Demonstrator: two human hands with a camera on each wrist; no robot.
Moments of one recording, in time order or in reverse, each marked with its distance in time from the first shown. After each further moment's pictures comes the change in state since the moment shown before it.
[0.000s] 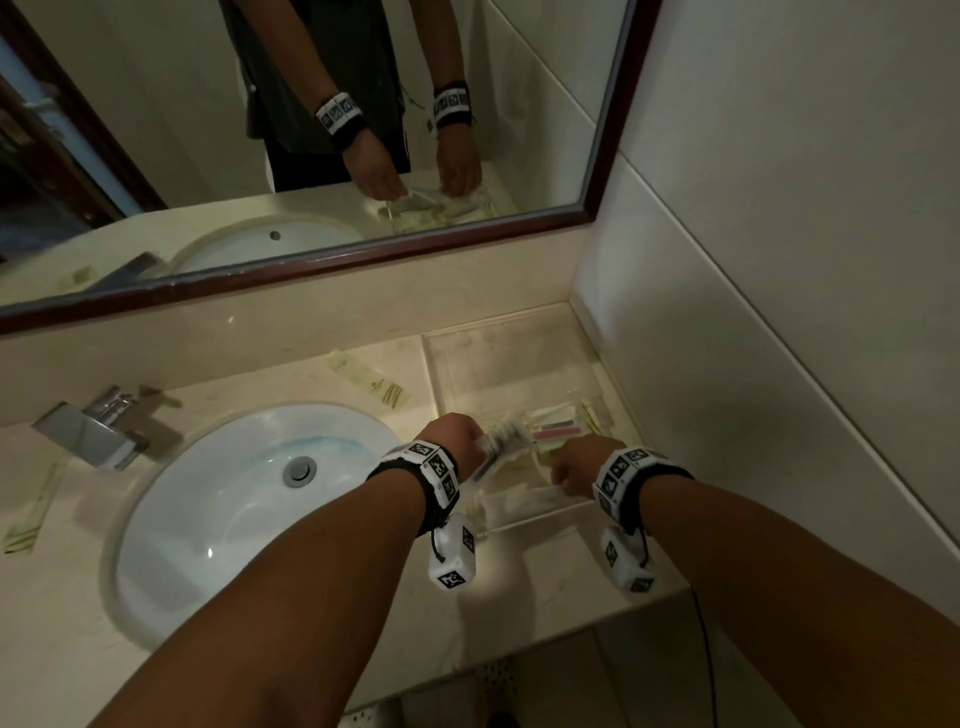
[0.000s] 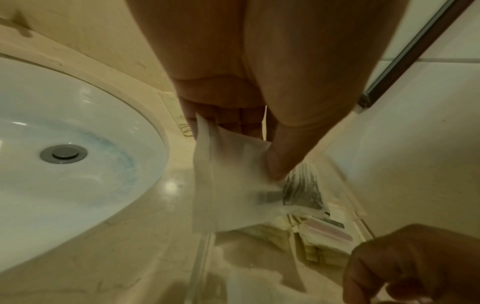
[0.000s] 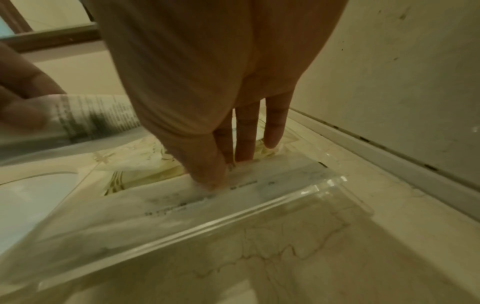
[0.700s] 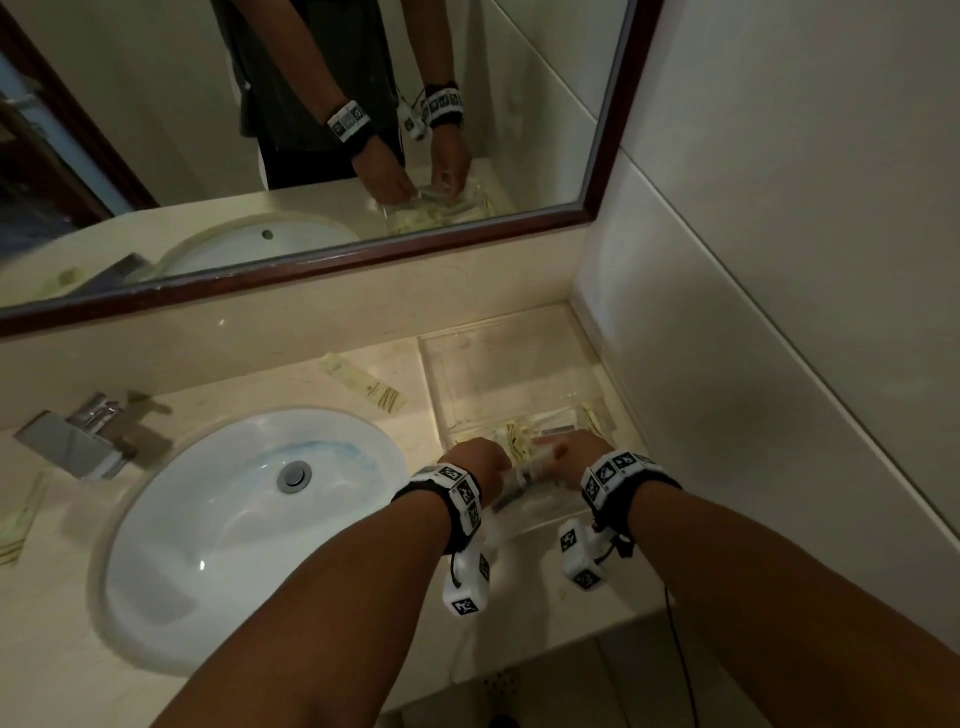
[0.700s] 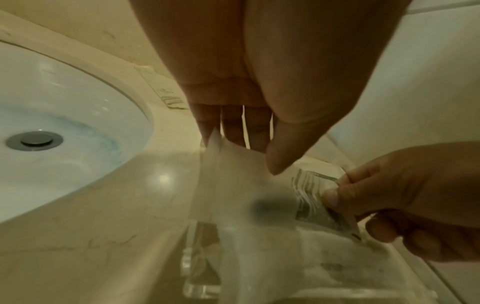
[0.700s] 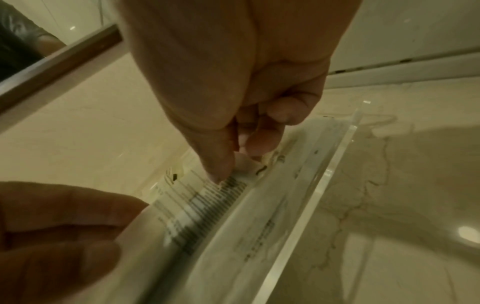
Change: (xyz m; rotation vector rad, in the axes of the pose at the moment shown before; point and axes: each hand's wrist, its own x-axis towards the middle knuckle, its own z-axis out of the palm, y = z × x) left_hand 0.008 0.014 0.029 0.121 -0.113 0.103; right_hand 0.022 -0.004 0.007 0.503 0.185 0.120
